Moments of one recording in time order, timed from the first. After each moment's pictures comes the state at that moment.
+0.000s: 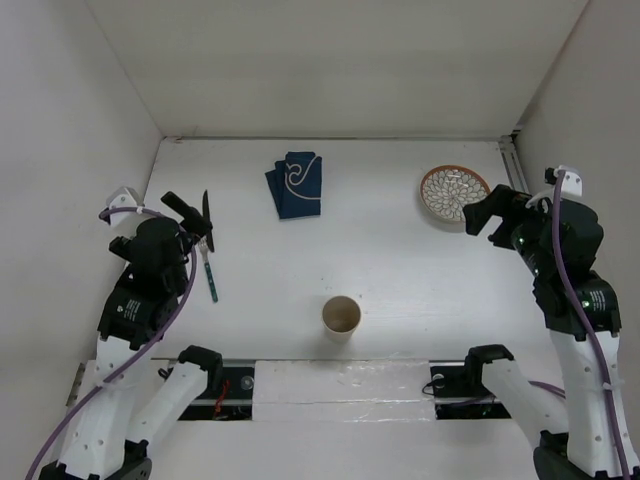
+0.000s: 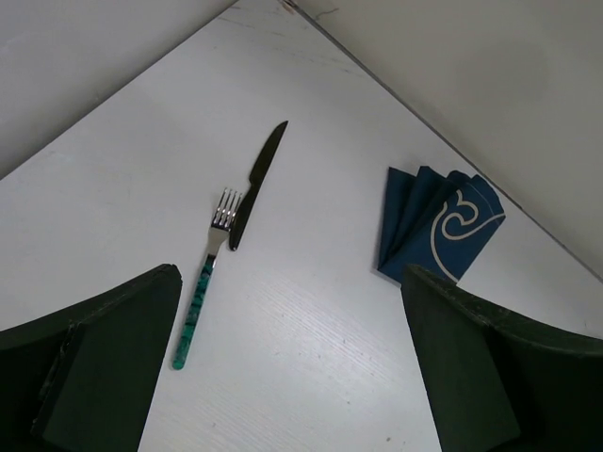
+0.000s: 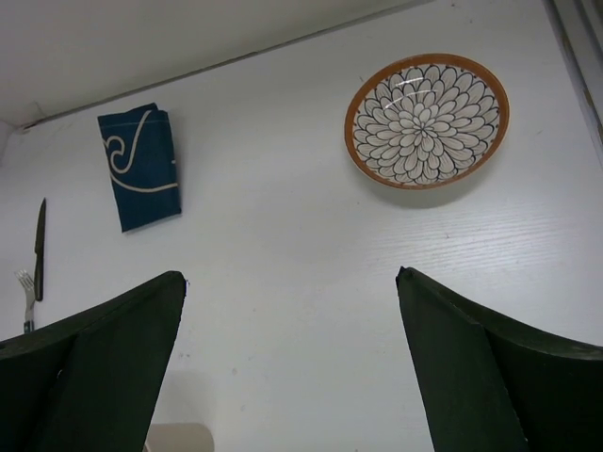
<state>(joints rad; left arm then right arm) -0.30 0.68 1.06 -0.77 -0.65 -0.68 0.10 0.73 1.20 -0.76 0.03 0.36</state>
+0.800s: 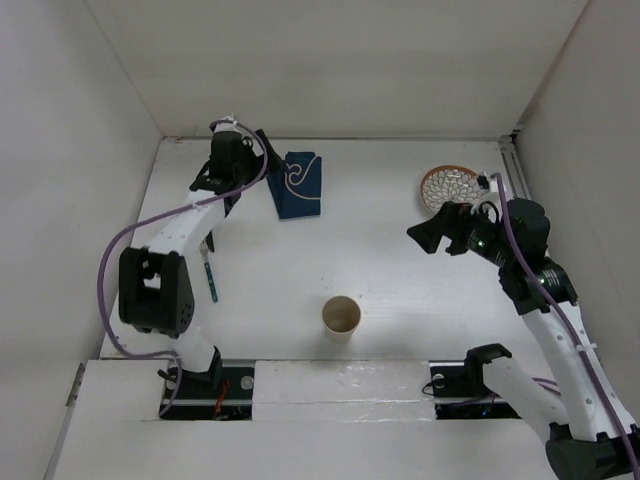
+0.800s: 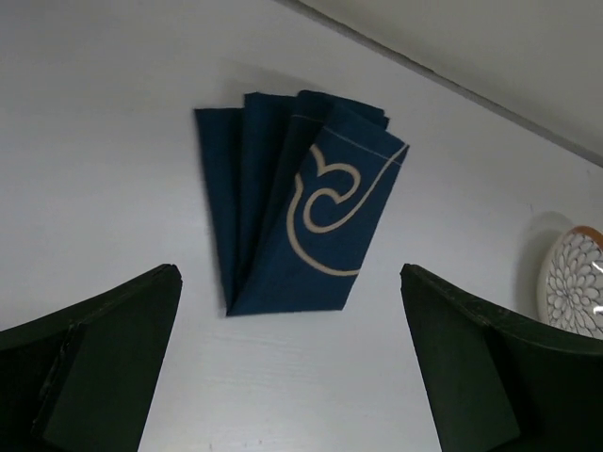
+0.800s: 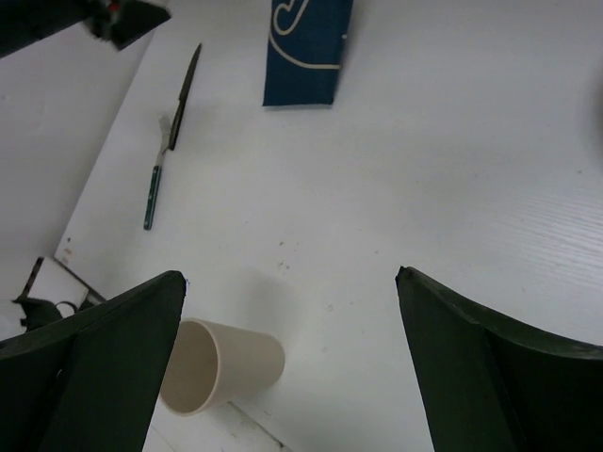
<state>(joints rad) -0.23 1.55 1.24 -0.18 -0.08 -0.59 0.19 0.78 0.94 -0.49 -0.41 0.40</state>
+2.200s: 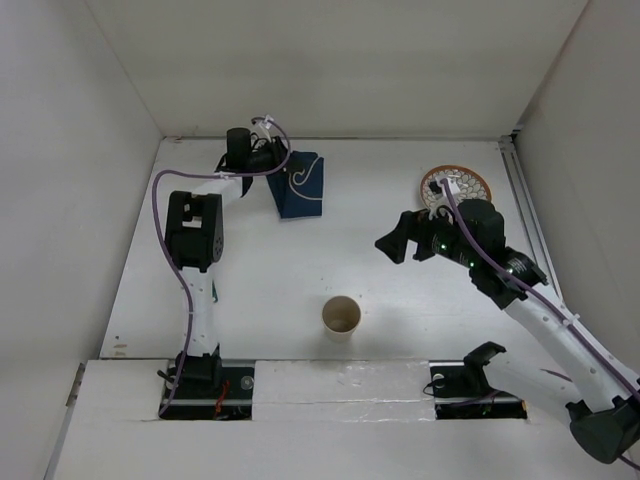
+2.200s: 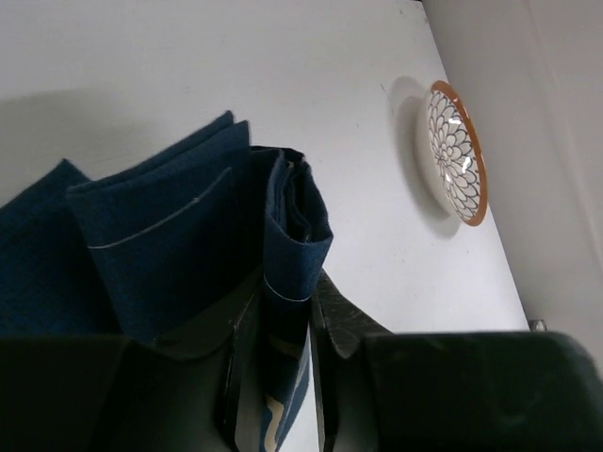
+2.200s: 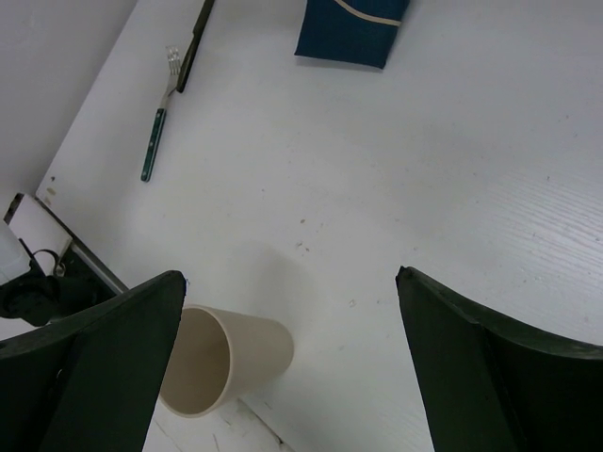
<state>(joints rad) -0.13 2.27 1.64 0.27 0.79 -0.59 0.52 0.91 0.92 -0.39 -0.24 0.38</state>
